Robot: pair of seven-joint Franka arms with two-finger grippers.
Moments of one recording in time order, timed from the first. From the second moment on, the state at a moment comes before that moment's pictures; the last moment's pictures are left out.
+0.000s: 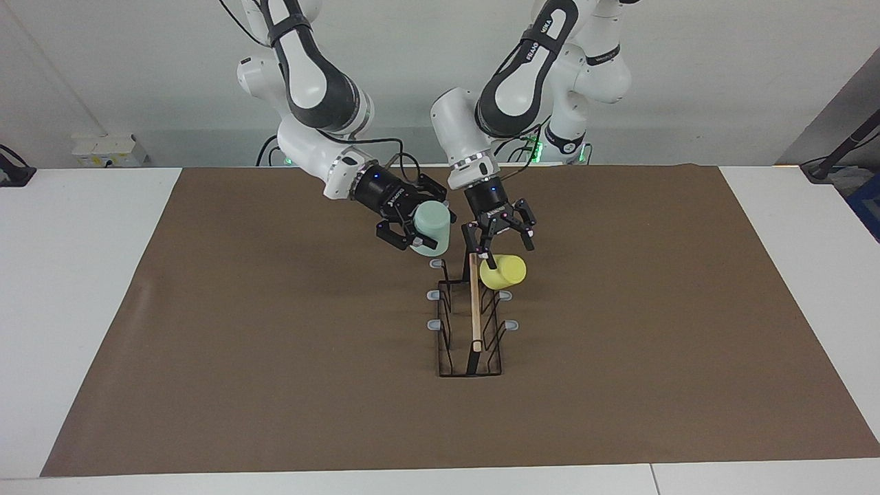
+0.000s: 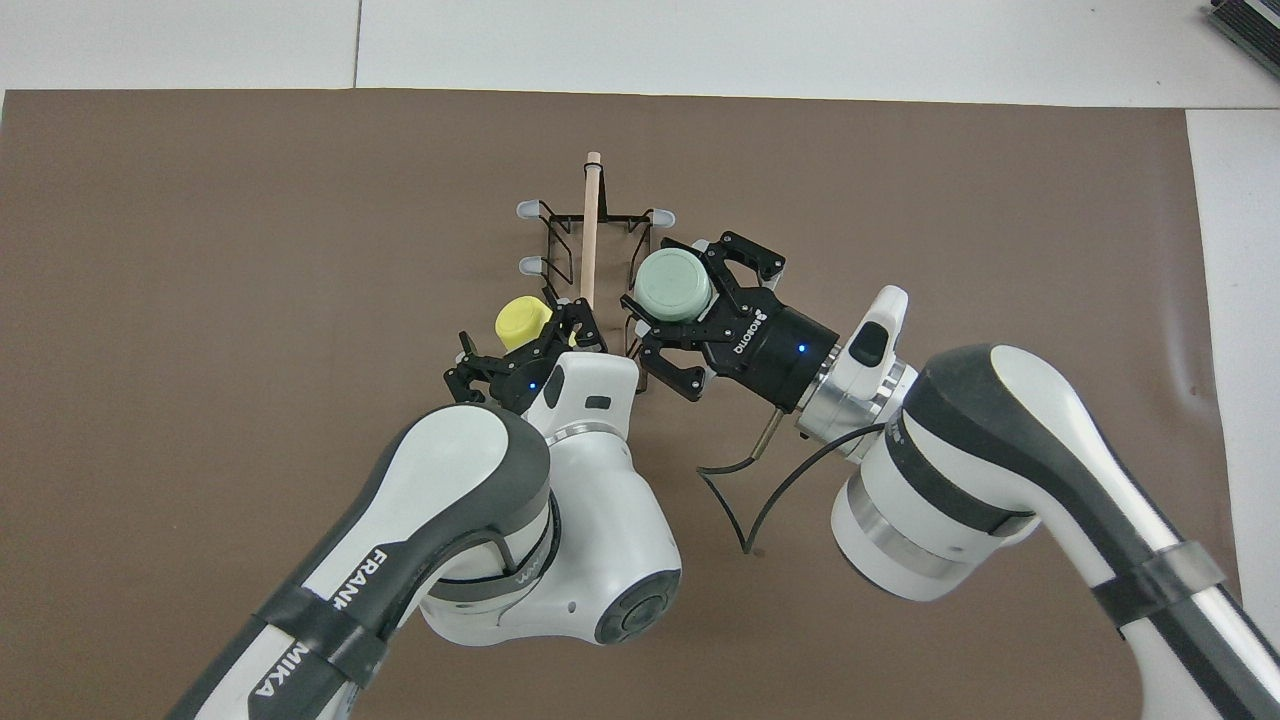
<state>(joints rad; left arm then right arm) -0.77 0.11 0.03 -2.06 1.16 2.22 -1.93 0.32 0.06 0.16 -2.08 2.22 2.53 -2.32</state>
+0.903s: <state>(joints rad) -0.52 -0.03 0.07 -1.93 0.67 2.20 -1.00 0.34 0.14 0.16 -2.19 2.45 2.34 -2.56</state>
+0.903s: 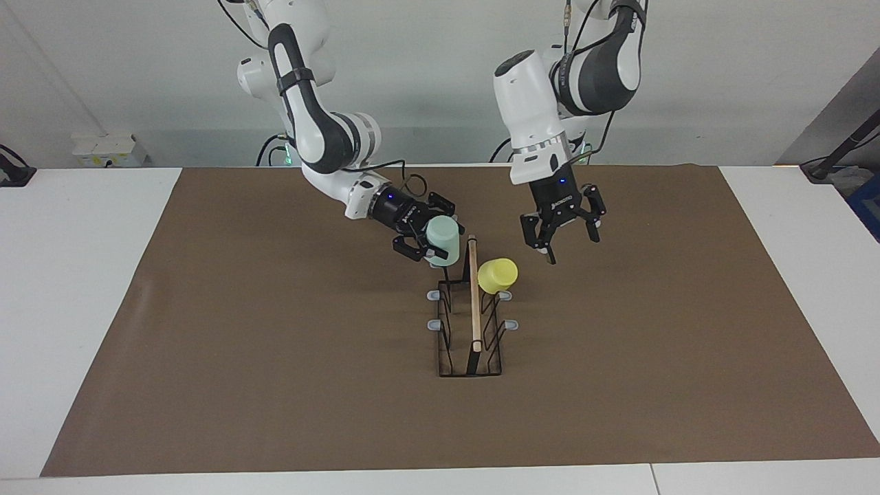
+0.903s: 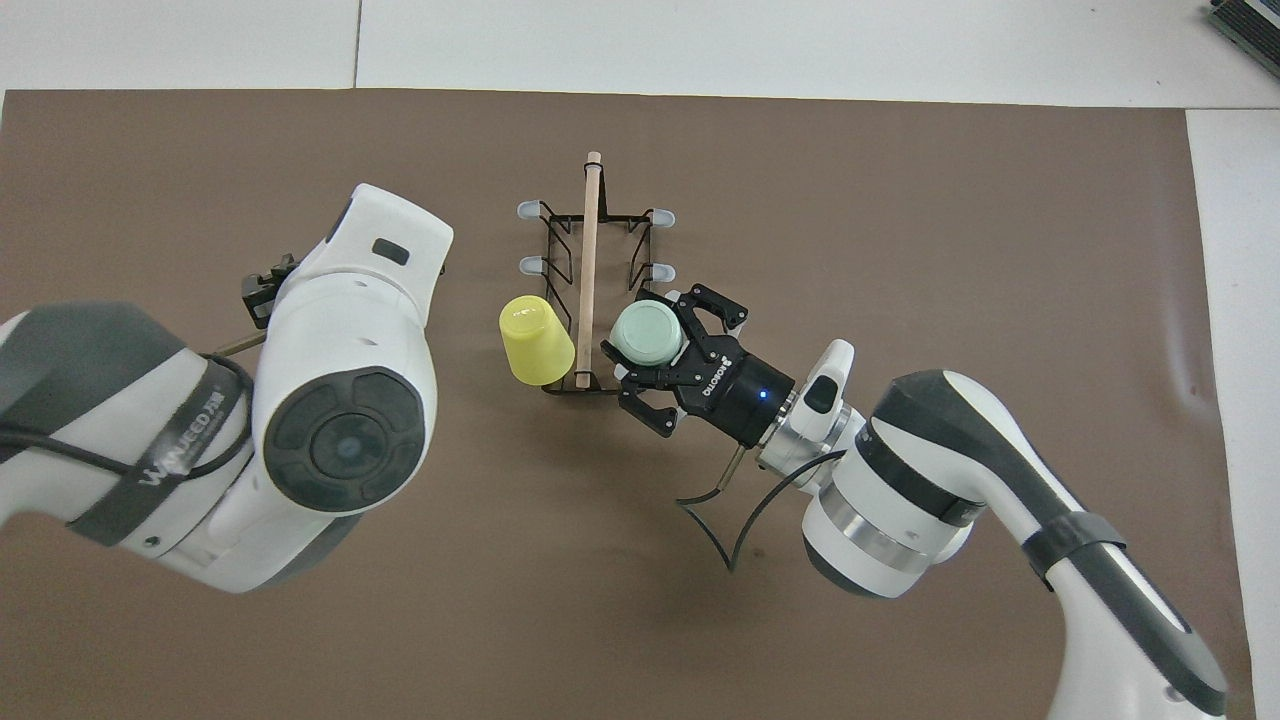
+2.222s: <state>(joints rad) -0.04 0.05 0.07 -1.58 0.01 1.83 0.09 0.29 0.34 0.15 -2.22 2.47 2.08 -2.73</state>
